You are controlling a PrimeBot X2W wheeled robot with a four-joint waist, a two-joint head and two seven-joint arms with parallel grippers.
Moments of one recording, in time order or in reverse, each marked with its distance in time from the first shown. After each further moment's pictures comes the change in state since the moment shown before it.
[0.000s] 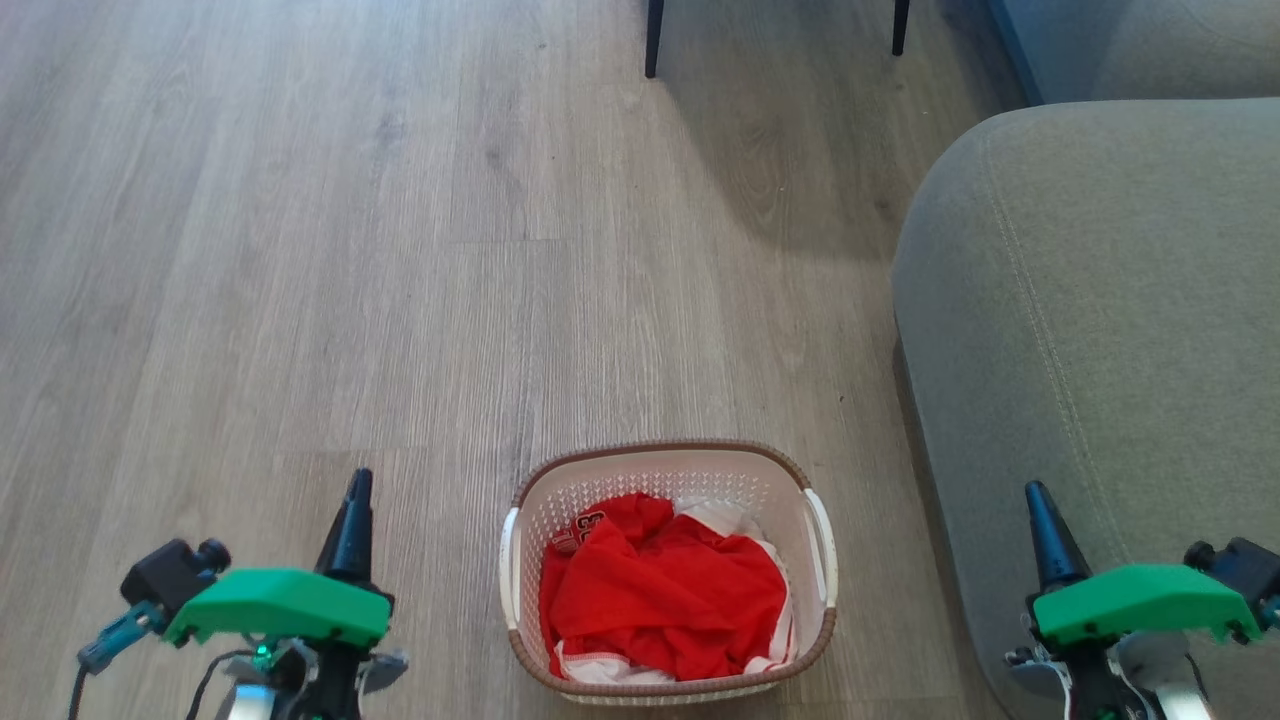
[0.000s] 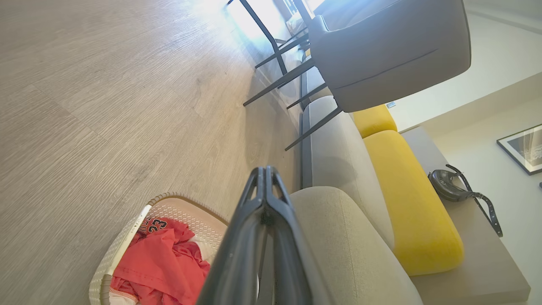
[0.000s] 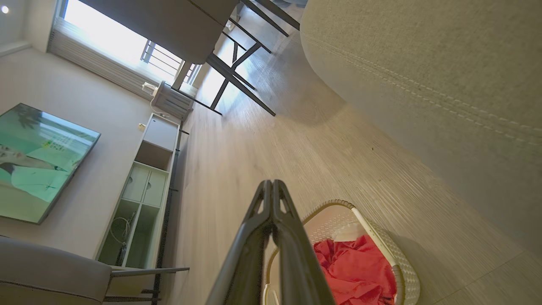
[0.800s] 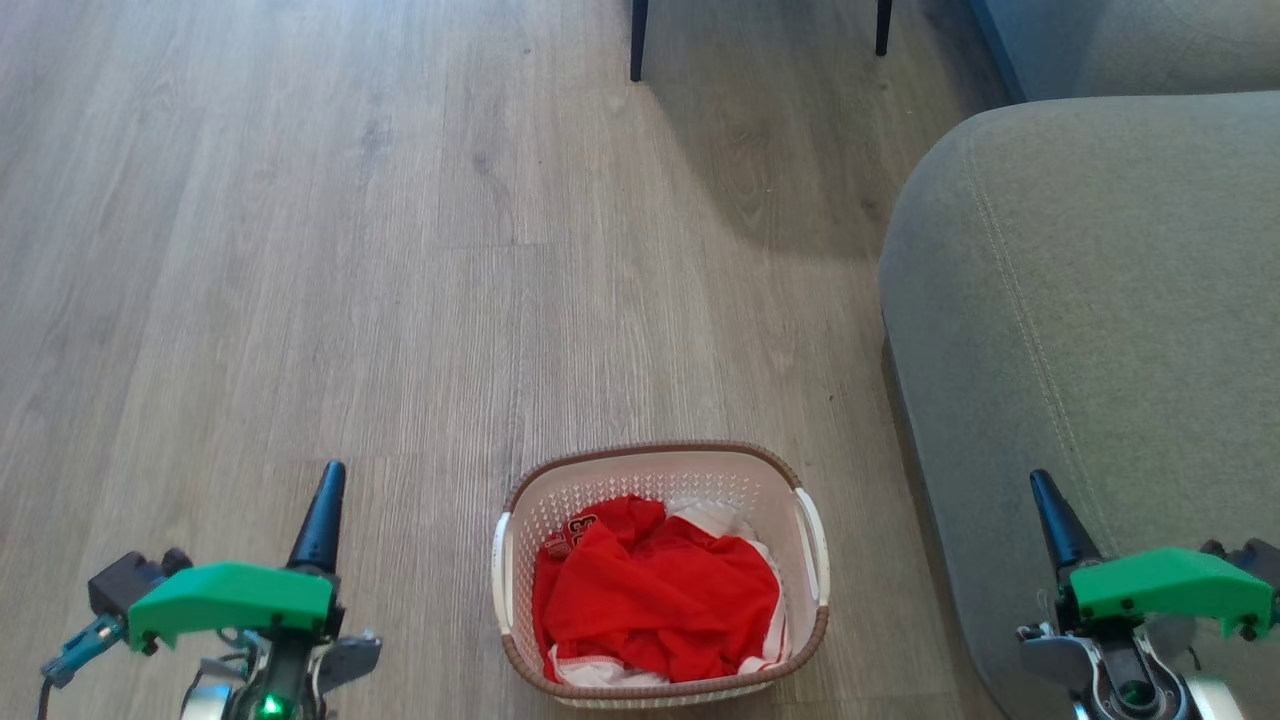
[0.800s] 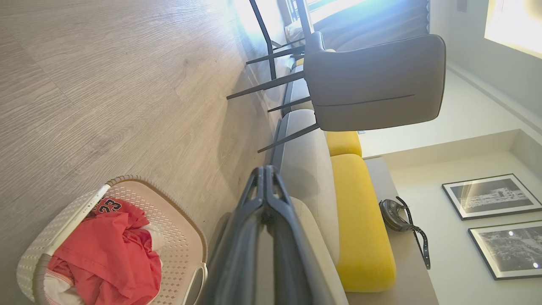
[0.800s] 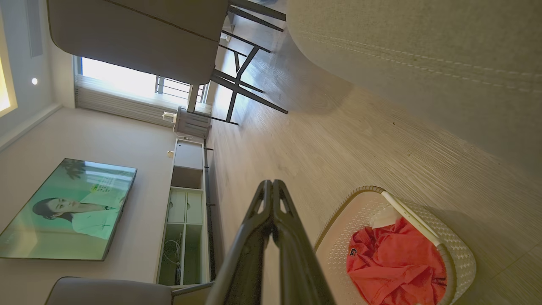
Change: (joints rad) left arm -0.021 0.001 0.072 0.024 -0.259 -0.028 0.067; right arm -0.039 -0.002 -0.038 0.029 0.250 0.000 0.066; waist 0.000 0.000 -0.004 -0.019
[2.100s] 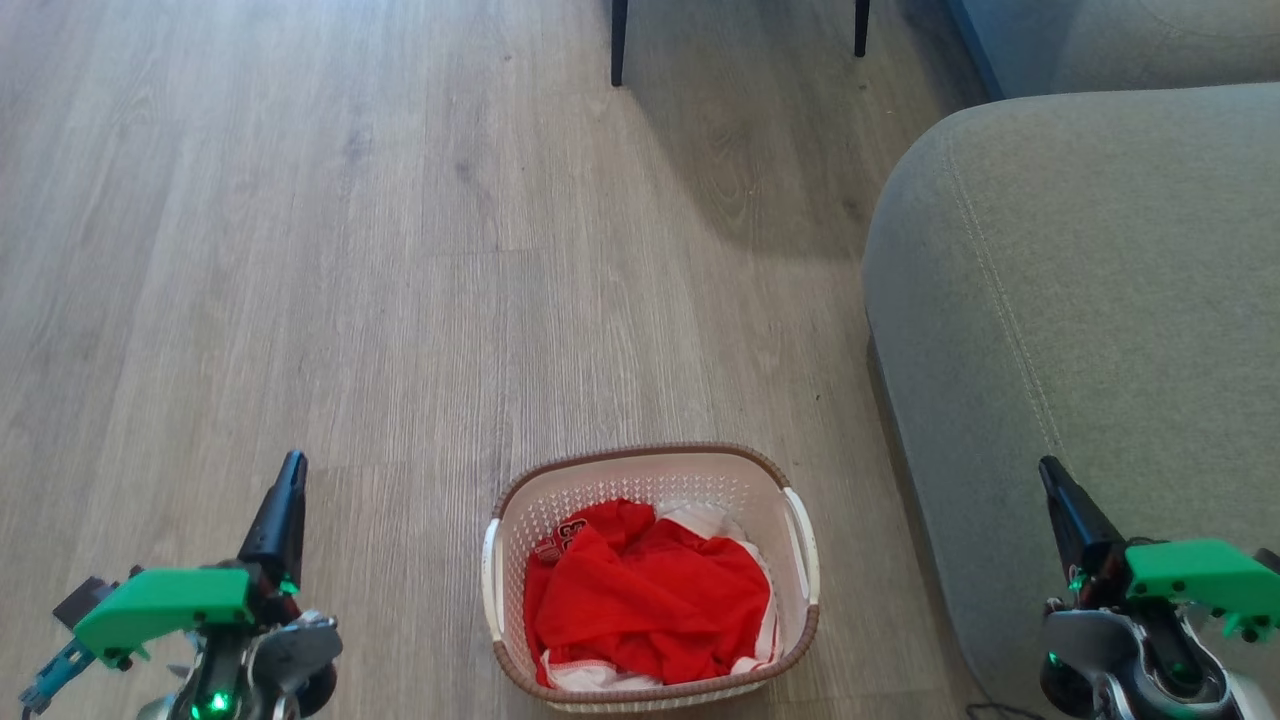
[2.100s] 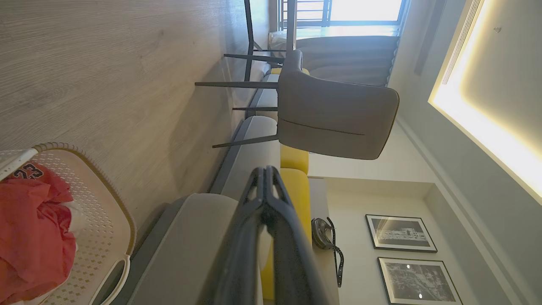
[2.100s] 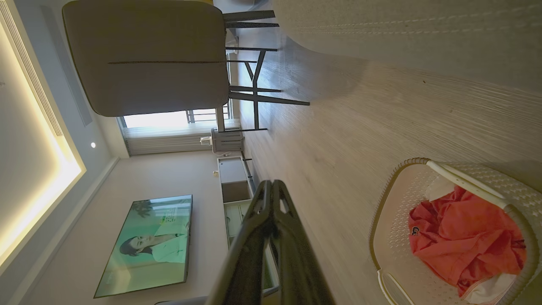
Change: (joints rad) left arm -0.021 -0.002 0.098 0.033 -0.331 -0.044 0.095; right arm -0.040 -0.005 -0.057 0.044 0.321 0.000 0.093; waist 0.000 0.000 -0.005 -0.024
